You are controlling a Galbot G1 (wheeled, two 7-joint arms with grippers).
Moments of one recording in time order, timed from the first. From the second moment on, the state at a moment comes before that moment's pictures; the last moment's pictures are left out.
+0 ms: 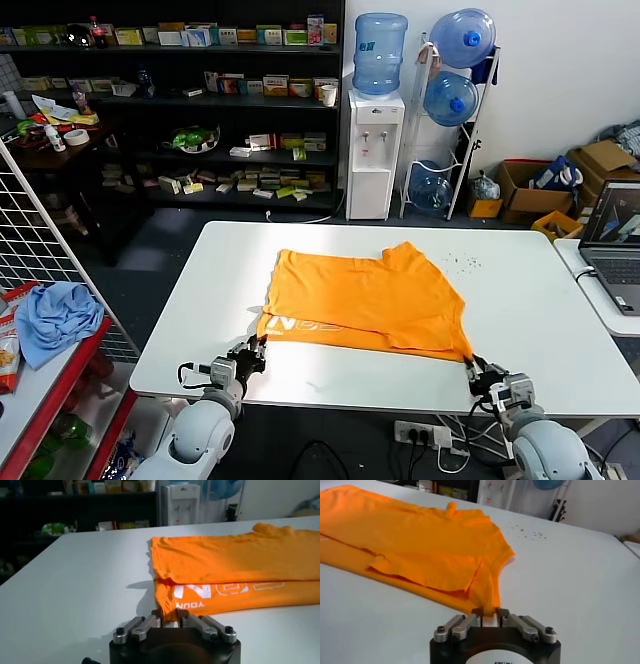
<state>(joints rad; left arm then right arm) 1.12 -1.19 -0.15 -1.60 -0.37 0.29 -0.17 -1.36 0.99 0.47 1.73 0.40 -0.43 0.05</state>
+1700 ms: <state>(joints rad) 1.24 -1.09 -0.14 -1.90 -0.41 0.36 -0.24 -1.33 0.86 0.50 1.84 0.63 -0.50 0.08</state>
